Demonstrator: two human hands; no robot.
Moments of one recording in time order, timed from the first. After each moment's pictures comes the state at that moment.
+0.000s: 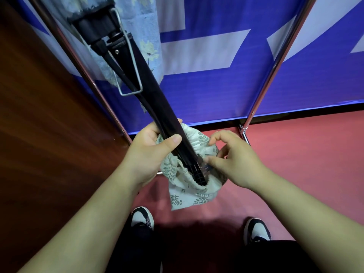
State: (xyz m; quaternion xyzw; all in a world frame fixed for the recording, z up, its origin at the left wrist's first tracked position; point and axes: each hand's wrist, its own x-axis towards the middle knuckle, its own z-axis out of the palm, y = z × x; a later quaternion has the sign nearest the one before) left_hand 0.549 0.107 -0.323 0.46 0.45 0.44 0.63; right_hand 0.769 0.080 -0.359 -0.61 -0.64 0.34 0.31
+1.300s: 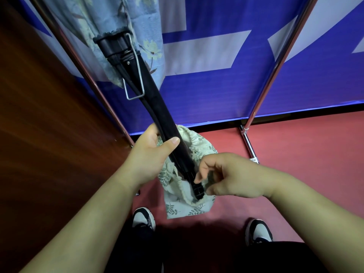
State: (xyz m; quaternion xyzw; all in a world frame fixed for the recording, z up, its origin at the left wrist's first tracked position) left_hand 0.540 0.115 -0.332 0.59 0.53 0.35 0.50; right_hand 0.769 0.071 -0.338 -0.44 -0.68 0.57 0.14
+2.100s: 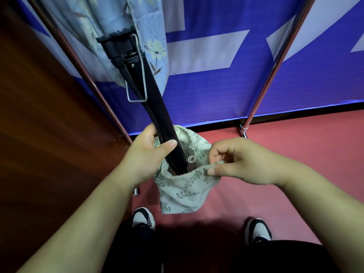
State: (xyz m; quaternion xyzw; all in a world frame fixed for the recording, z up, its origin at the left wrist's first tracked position) left_hand 0.535 0.115 -0.332 0.59 0.53 0.35 0.50; right_hand 0.789 0.081 -0.320 -0.44 -0.70 0.52 0.21
